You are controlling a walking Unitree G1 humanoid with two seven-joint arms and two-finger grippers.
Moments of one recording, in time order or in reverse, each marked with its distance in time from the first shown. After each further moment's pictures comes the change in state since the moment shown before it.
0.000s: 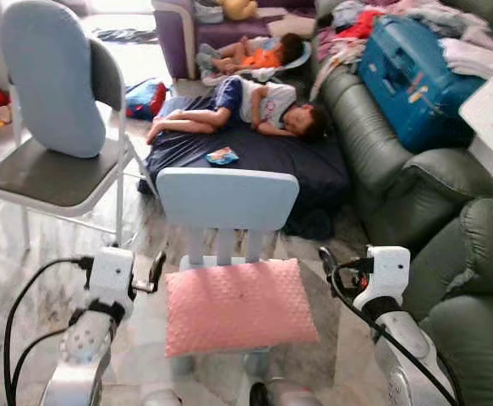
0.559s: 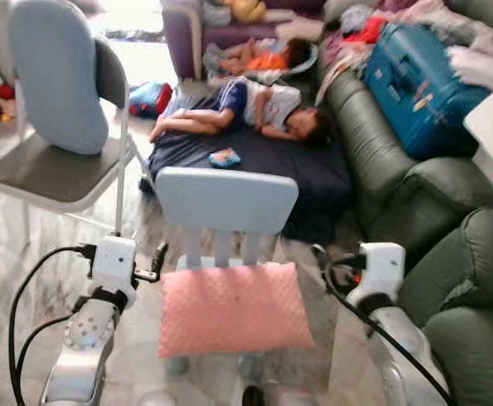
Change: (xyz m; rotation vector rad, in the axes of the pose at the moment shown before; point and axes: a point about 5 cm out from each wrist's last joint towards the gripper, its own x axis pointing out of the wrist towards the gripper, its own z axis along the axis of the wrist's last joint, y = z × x) left arm 0.012 0.000 0.007 -0.004 -0.016 0.002; right arm 0.007 0.008 0.003 0.011 -0.005 0.026
